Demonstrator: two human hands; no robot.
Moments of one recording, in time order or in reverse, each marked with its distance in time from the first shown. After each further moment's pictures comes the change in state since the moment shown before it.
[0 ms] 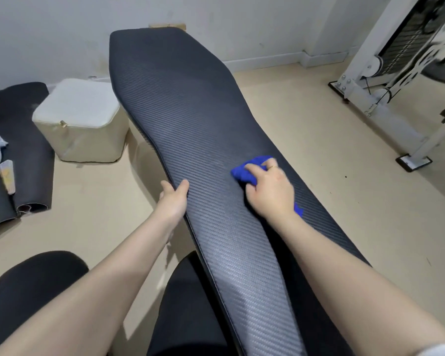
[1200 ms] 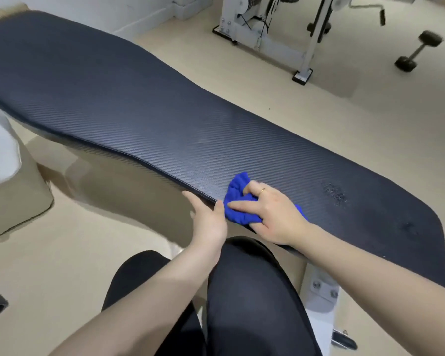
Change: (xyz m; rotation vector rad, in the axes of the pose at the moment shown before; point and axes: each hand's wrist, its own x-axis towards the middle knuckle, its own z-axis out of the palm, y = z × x) left_hand -0.050 -0.018 -0.037 0.221 -0.531 0.015; right_hand -0.126 -0.091 0.007 0.028 -0.055 -0.040
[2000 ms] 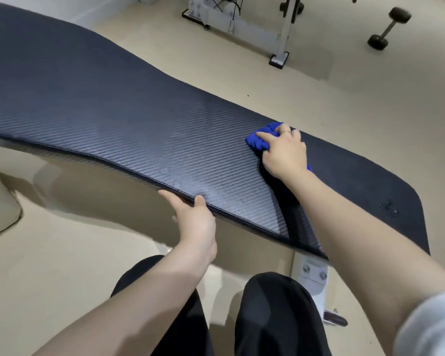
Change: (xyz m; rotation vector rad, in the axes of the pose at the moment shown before) left_hand -0.001 0.006 0.019 -0.356 0.129 -0.082; right_hand 0.038 0.074 -0.026 -0.224 0.085 0.791
